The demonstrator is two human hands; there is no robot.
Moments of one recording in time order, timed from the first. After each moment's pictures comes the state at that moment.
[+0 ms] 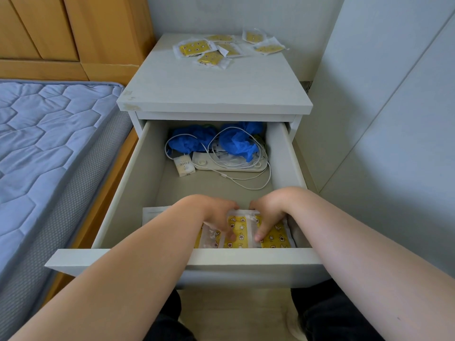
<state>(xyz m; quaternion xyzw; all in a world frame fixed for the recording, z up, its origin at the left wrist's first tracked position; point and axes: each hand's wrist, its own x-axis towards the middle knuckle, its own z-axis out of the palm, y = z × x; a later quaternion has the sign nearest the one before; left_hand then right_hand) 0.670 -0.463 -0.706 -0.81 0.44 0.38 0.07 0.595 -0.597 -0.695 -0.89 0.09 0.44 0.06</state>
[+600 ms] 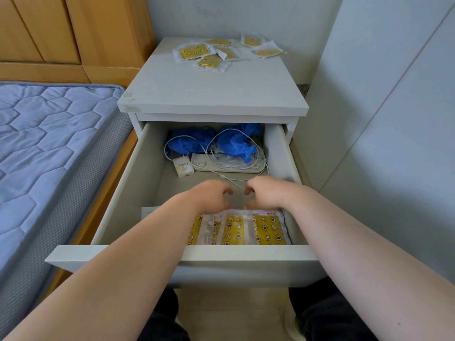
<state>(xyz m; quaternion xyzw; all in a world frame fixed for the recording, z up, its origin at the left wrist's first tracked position) 0.680 -0.463 -0.701 -0.87 0.41 0.26 -0.08 0.595 -0.599 -0.686 -0.95 0.14 0.22 0.14</state>
